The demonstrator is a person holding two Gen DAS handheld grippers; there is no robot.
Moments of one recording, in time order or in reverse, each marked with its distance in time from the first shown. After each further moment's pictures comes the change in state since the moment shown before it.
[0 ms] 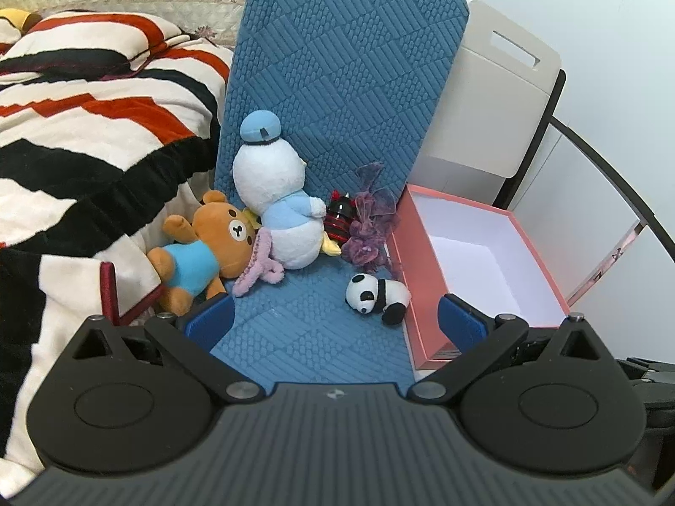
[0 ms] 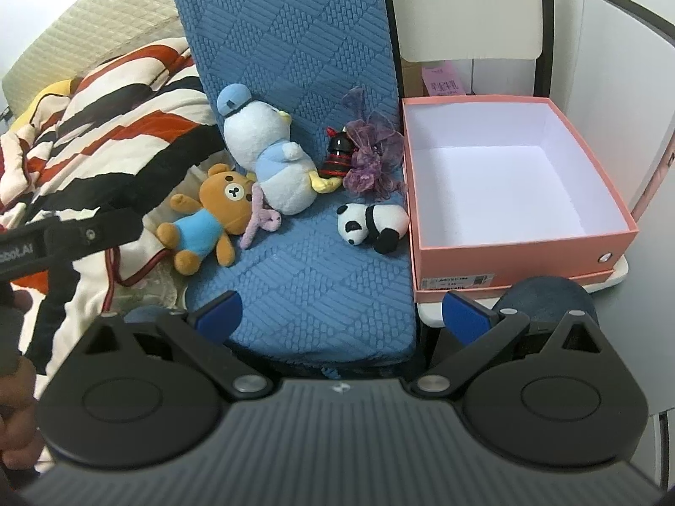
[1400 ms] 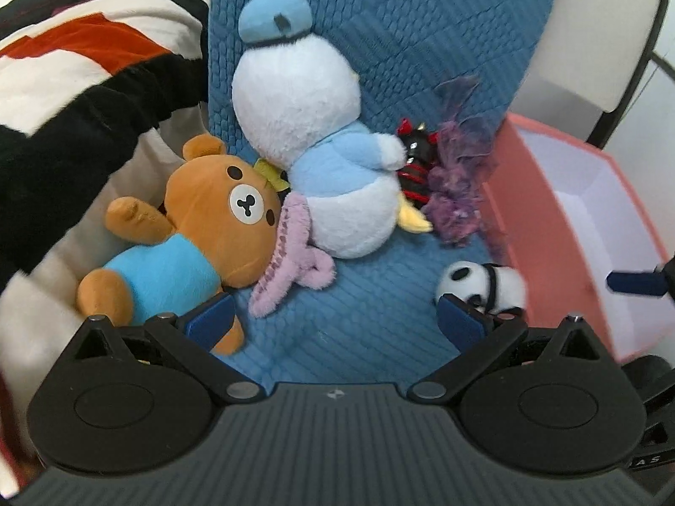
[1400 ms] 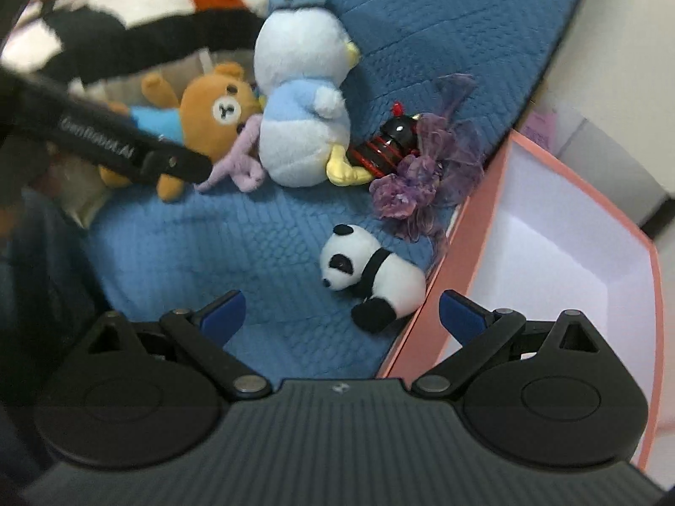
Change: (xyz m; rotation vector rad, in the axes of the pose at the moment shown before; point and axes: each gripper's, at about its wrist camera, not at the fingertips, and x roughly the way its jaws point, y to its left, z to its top) left arm 0.233 0.061 0.030 0.059 0.238 0.087; right arm 0.192 0.011 0.053 -0.640 0.149 0.012
